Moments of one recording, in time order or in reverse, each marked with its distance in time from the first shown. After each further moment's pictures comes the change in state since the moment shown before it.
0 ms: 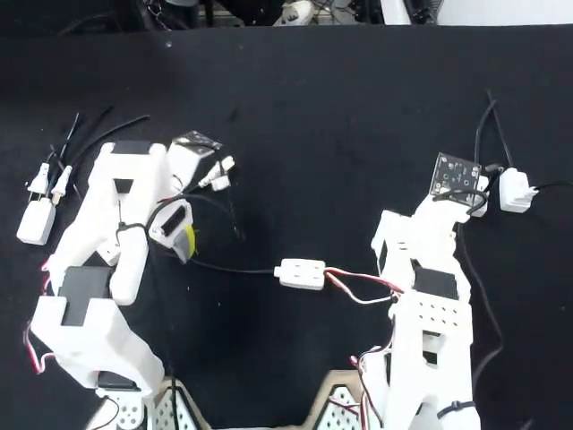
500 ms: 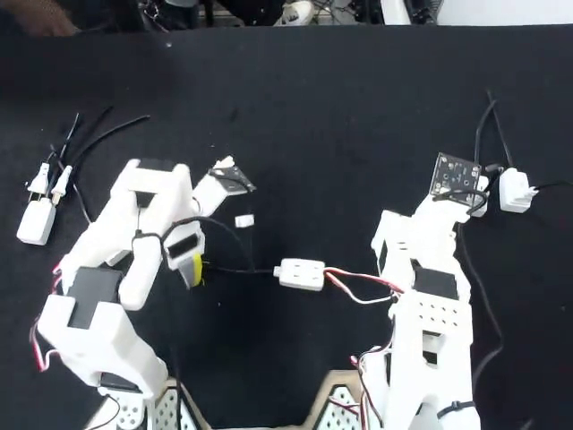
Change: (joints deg) left arm 5.3 -0.1 8.4 -4.8 -16.1; right arm 0.0 0.0 0.0 0.0 0.0
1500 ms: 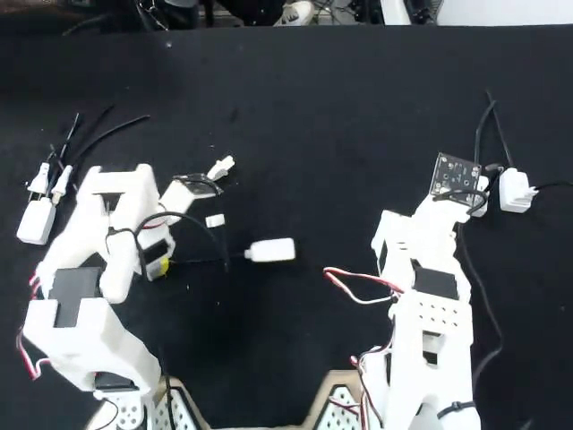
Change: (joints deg) left arm -10.0 -0.2 1.9 4.7 -5.3; right arm 0.0 0.0 0.0 0.0 0.0
